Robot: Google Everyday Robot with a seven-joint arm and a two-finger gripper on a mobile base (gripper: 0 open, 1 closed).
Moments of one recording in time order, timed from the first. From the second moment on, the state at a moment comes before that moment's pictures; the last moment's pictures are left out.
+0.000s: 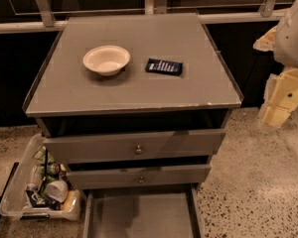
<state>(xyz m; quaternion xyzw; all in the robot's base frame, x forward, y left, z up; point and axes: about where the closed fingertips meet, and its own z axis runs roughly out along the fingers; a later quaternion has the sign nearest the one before) 0.438 -0.217 0.976 -0.60 0.78 -0.03 0.16</state>
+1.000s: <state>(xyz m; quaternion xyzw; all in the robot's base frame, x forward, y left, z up) 0.459 -0.199 0.974 -0.61 0.77 -0.02 0.19</state>
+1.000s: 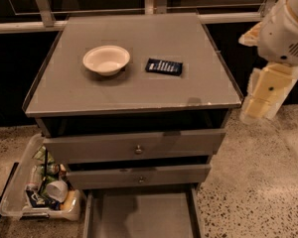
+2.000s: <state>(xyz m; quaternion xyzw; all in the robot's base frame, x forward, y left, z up) 0.562 -0.135 0.984 -0.63 0.70 0.06 0.33</state>
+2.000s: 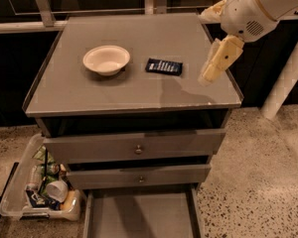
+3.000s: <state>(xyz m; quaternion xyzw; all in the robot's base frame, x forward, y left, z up) 0.603 -0.111 0.961 -0.64 0.67 0.06 0.35</state>
